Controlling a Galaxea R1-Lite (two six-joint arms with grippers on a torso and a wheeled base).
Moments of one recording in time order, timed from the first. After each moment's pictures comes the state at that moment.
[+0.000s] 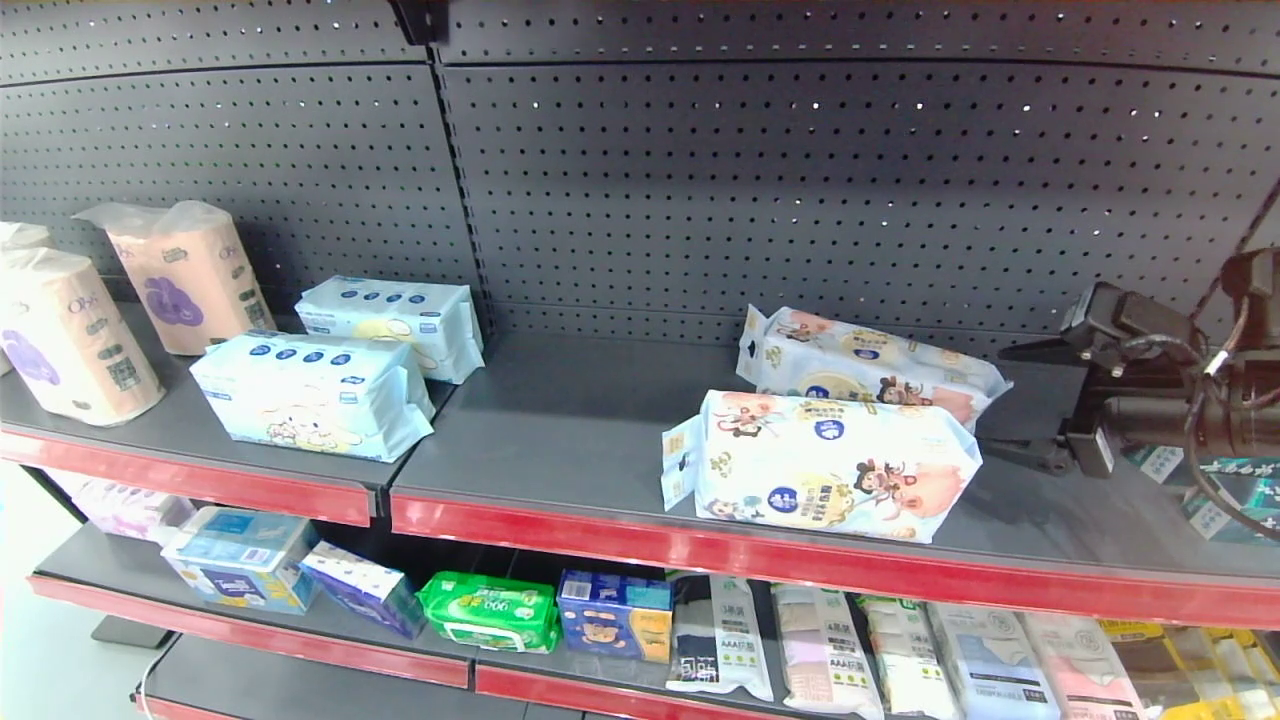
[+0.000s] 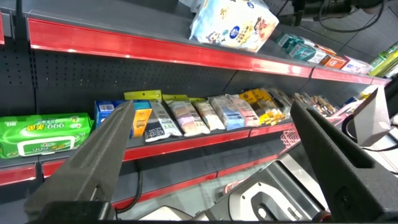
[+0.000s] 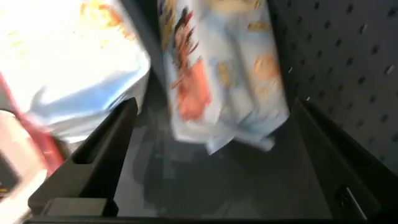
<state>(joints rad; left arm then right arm) -0.18 0.10 -0.02 -0.08 -0.50 -0.42 -0.14 1.62 -0.90 -0.13 0.61 -0.89</state>
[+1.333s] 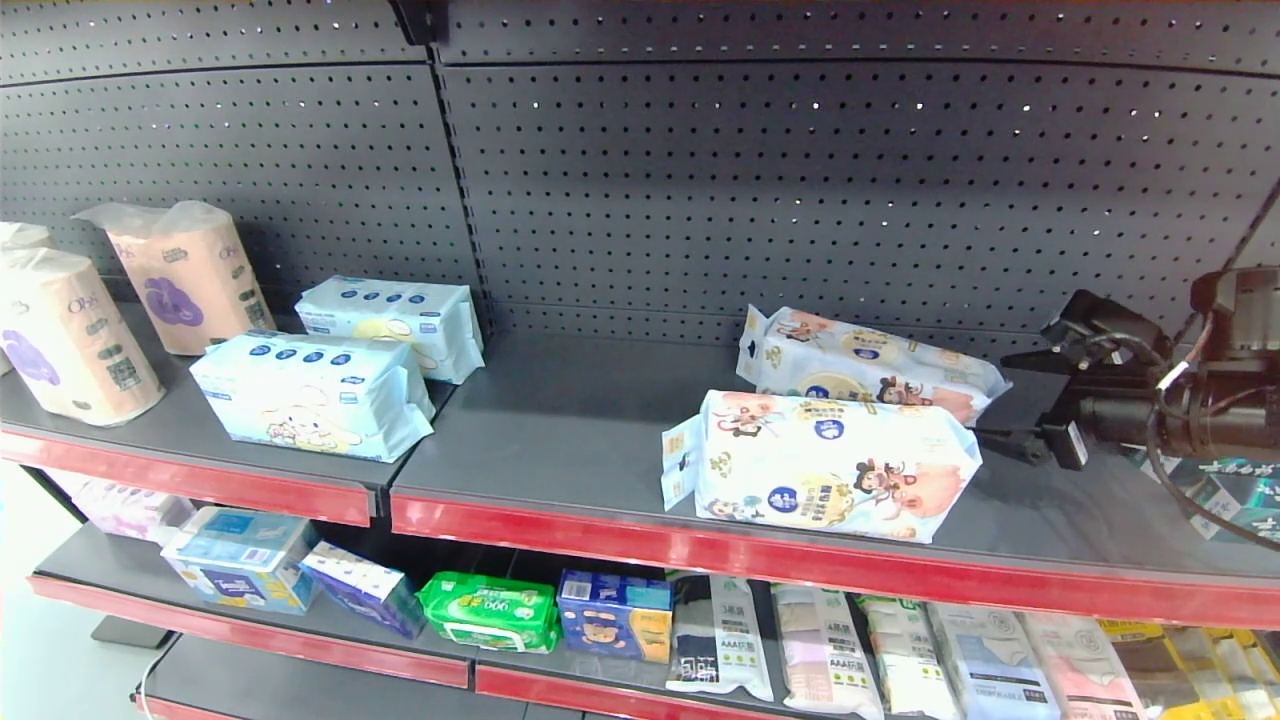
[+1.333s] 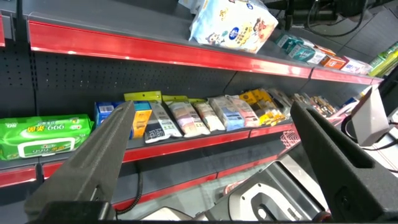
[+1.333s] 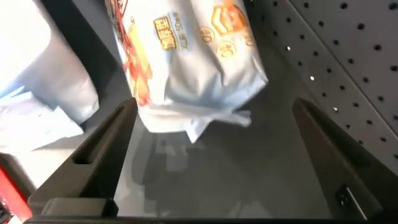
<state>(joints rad) -0.19 0.10 -0.02 -0.08 -0.50 -0.42 -0.16 1.75 -0.90 -0.28 0.55 -0.79</state>
